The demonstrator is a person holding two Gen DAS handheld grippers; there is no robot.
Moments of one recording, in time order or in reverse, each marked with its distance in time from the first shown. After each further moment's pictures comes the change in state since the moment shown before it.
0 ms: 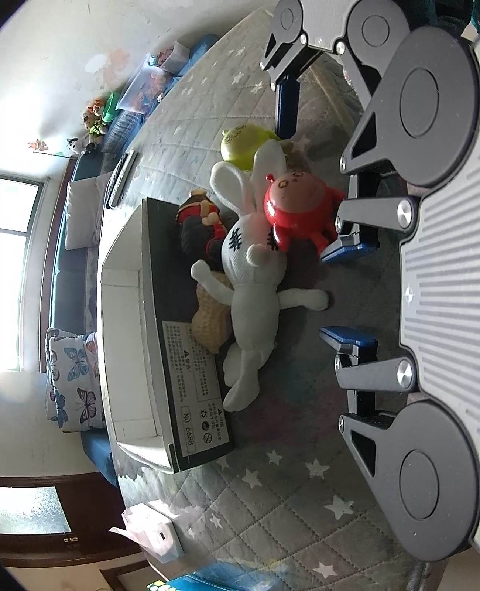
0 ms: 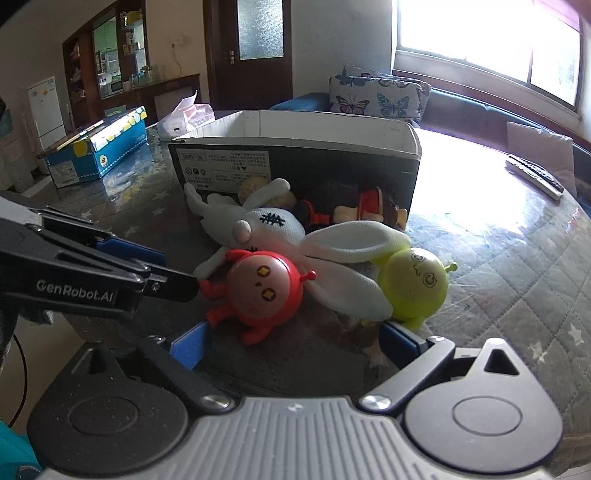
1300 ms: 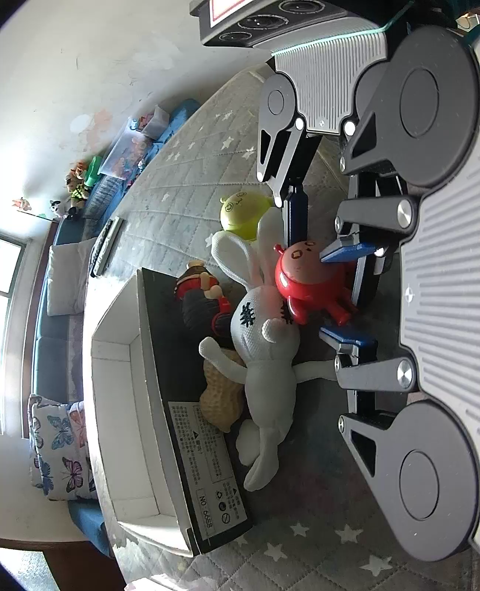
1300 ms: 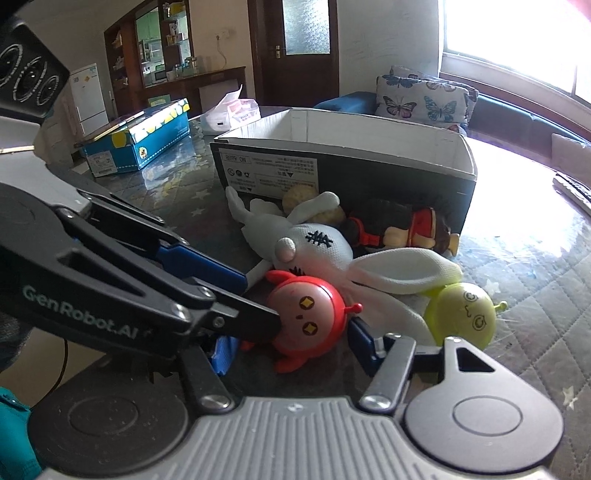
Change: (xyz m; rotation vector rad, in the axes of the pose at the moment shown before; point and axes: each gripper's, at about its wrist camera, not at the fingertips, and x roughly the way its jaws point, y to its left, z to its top) left arm 0.009 -0.009 0.024 0.058 0.082 -0.247; right arm 0.012 0.006 0.016 -0.082 0.016 0.126
